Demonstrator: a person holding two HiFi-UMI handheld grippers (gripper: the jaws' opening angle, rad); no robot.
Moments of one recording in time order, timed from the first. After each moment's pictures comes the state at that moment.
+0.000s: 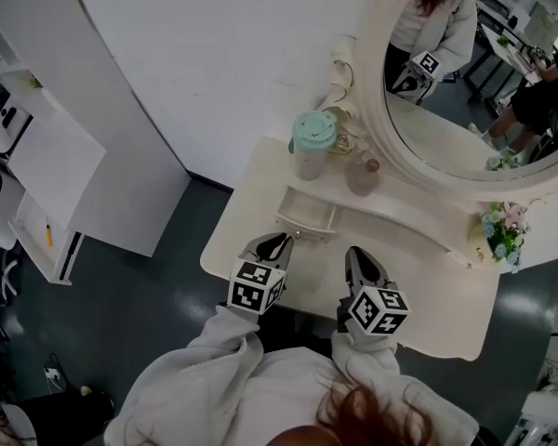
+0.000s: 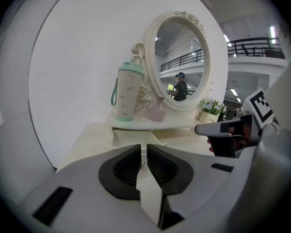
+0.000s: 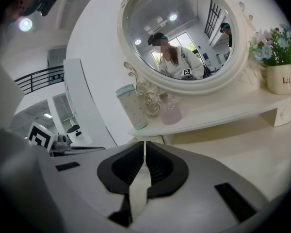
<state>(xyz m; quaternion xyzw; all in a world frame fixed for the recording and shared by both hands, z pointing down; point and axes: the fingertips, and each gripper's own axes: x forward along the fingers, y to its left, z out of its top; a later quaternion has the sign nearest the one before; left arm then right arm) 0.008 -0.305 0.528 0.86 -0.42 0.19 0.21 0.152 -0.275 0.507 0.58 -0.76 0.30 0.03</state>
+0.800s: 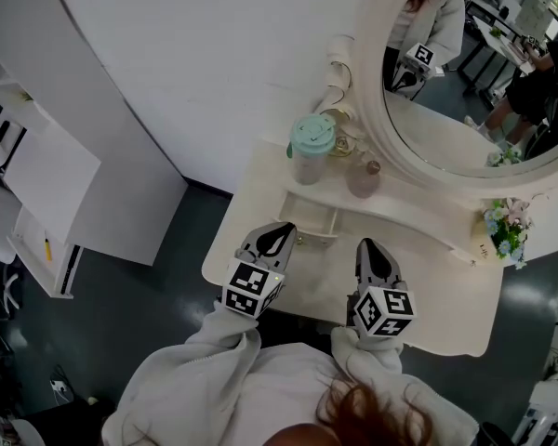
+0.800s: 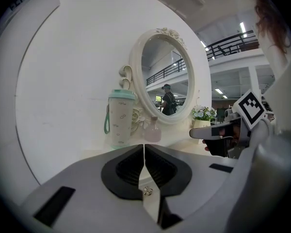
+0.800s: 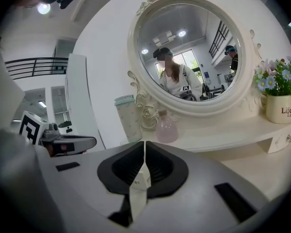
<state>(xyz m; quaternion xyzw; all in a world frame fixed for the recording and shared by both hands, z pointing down) 0.013 -0.332 0.476 0.91 -0.39 0.13 0.10 0.164 -0.295 0.480 0.62 -0.75 0.21 0.04</state>
